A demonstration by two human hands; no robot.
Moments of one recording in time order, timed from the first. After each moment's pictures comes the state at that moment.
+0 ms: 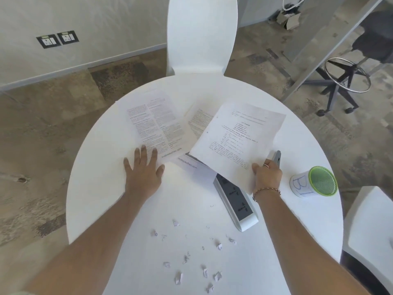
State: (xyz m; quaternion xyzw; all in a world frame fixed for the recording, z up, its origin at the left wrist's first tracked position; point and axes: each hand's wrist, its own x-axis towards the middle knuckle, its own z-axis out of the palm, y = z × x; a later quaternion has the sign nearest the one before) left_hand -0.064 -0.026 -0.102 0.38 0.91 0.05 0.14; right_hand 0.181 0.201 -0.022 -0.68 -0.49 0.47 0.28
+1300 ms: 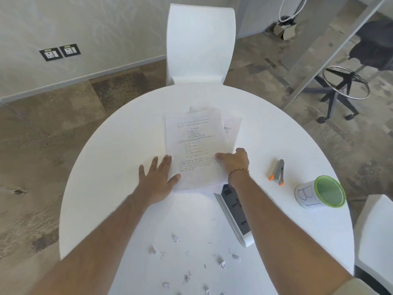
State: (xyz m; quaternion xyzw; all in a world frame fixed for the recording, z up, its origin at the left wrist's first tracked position) left_hand -0.061 0.008 -0.077 0.43 0.85 0.09 0.29; right_hand 0.082 0.205 -0.027 -0.64 -0.55 0.51 0.15
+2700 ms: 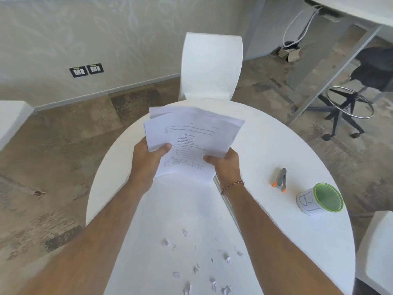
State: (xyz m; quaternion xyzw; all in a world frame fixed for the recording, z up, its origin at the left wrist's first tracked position) left_hand -0.075 -0.020 0.051 0.12 0.66 0.70 0.26; right_hand 0.067 0.131 0.028 -0.41 -0.58 0.66 0.25
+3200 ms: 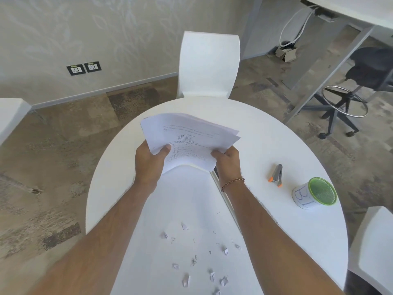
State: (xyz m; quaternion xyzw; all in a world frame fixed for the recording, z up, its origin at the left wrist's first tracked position) left_hand -0.055 -0.024 0.039 0.10 0.70 0.68 0.20; right_hand 0.075 0.126 0.031 -0.40 -0.58 0.65 0.27
